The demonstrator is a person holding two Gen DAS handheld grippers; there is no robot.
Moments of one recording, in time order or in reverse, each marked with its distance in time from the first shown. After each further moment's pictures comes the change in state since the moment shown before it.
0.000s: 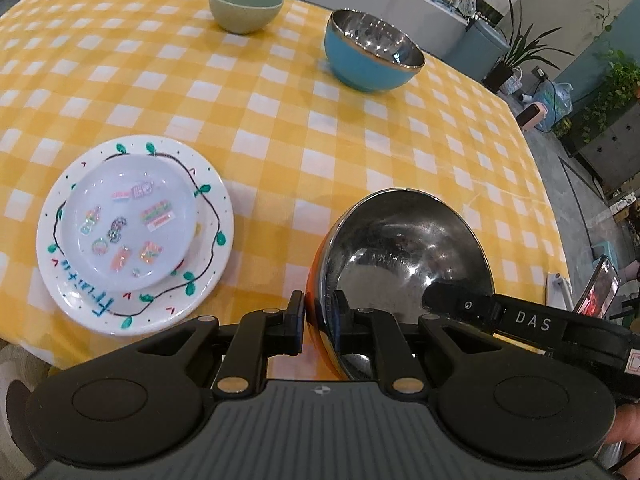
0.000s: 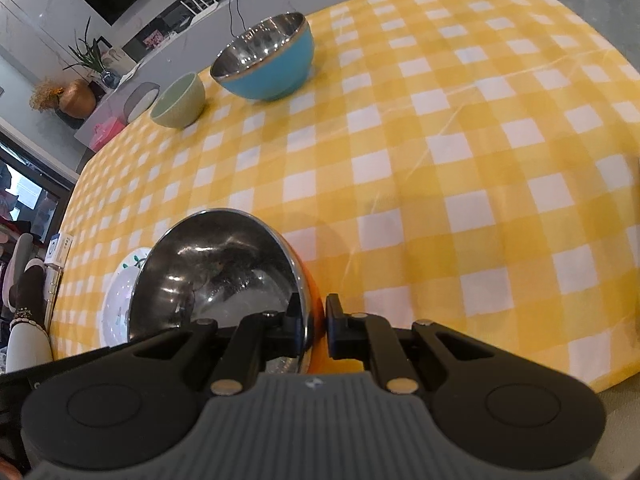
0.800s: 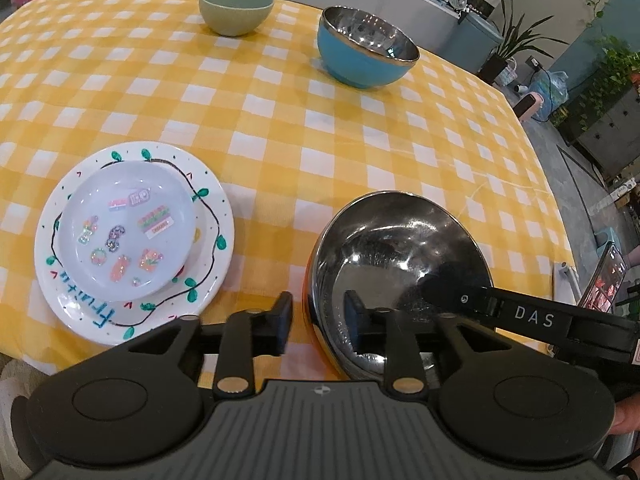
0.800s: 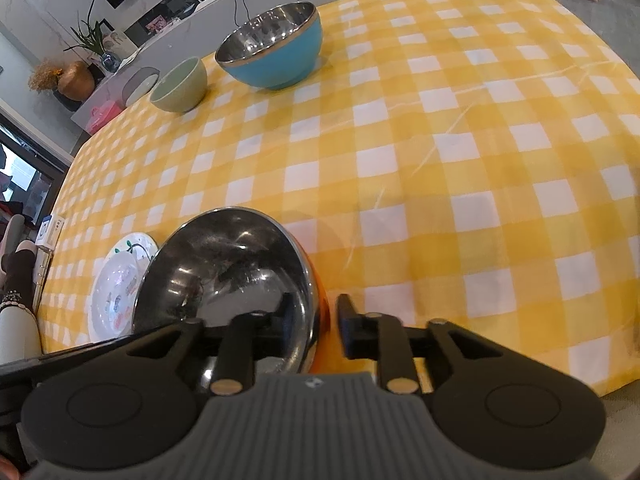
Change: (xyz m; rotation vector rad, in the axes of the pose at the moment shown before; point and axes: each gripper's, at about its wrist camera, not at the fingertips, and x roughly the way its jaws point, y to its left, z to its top) left arm 0.002 -0.002 -0.001 0.049 -0.010 0.007; right arm 0.002 0.007 -0.003 -0.054 0.010 -0.029
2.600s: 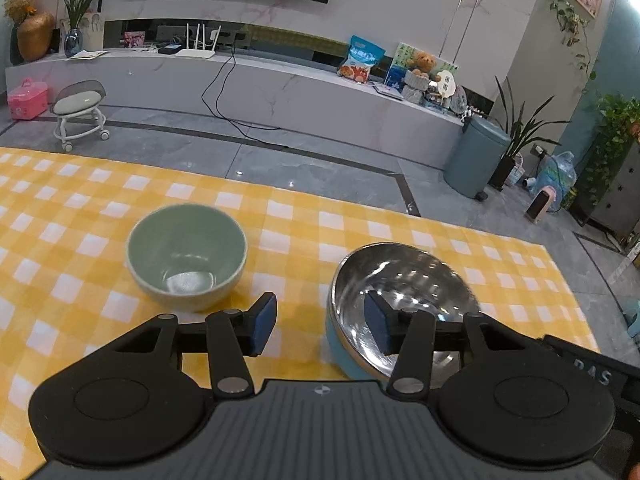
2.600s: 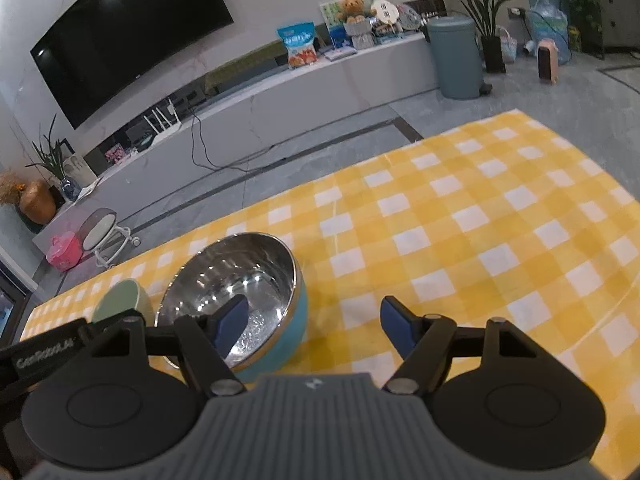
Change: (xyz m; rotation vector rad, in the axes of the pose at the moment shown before) left arm 0.080 -0.004 0.202 0.085 -0.357 0.042; right arm 0.071 0.010 0.184 0.092 -0.395 -0.118
